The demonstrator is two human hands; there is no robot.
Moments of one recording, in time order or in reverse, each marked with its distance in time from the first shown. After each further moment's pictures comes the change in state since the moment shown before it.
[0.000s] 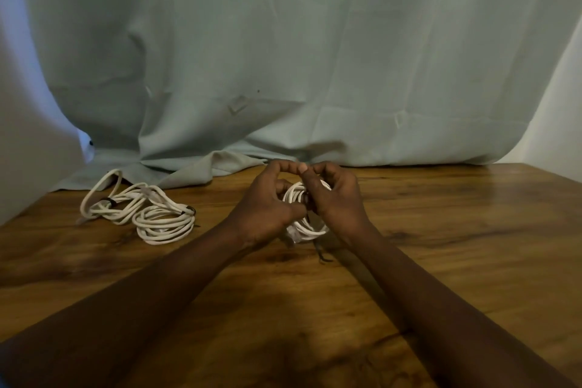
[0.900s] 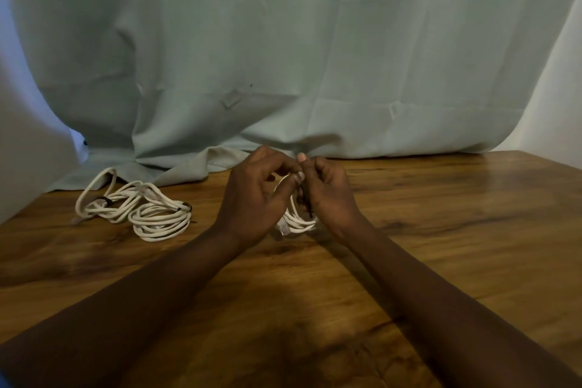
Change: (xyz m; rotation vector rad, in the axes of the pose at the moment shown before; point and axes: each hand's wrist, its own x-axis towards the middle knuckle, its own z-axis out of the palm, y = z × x) left_hand -0.004 0.003 -0.002 0.509 0.249 0.542; right_hand -0.006 -0.005 0.004 0.085 -0.070 0.020
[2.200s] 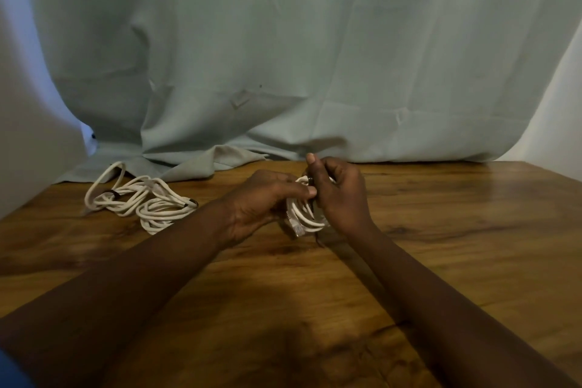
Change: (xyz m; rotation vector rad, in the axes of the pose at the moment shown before) left_hand 0.013 0.002 -0.008 -0.648 -0.412 -0.855; right_hand 0.003 0.004 -0.008 -0.265 0.122 -0.219
